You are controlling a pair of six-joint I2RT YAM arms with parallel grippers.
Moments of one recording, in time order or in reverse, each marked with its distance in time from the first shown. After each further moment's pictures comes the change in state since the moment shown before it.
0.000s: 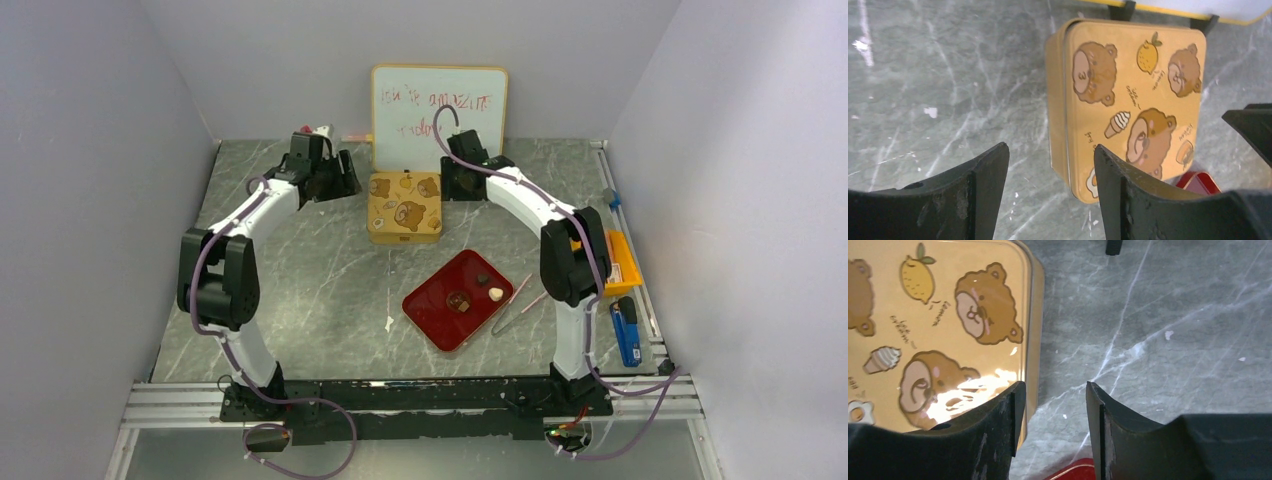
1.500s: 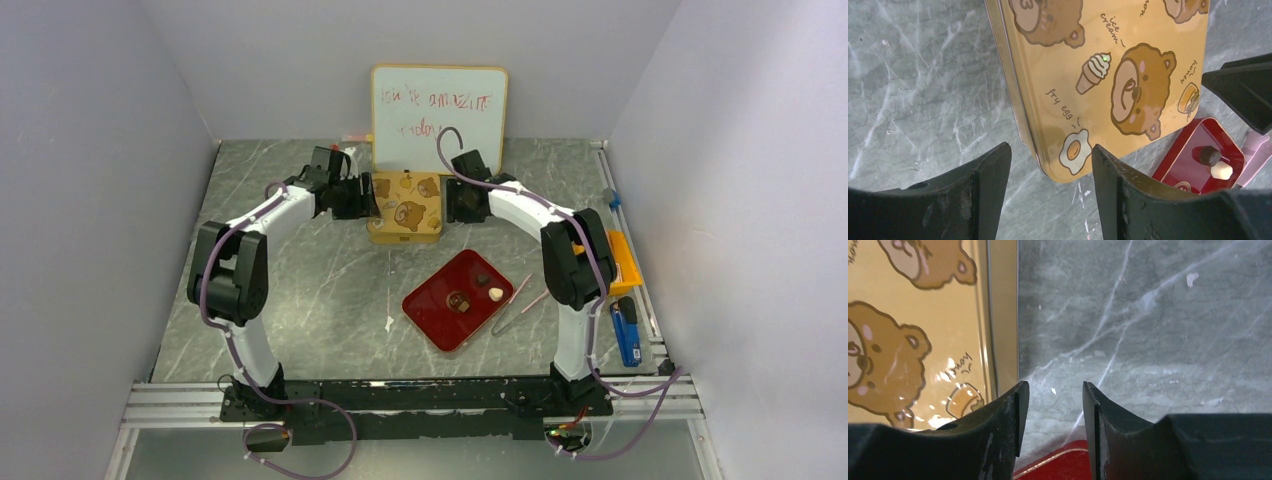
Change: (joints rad) left arm -0.077 0.045 -0.051 -0.028 0.138 0.057; right arm -0.010 -0.044 -0.190 0.058 -0.062 0.038
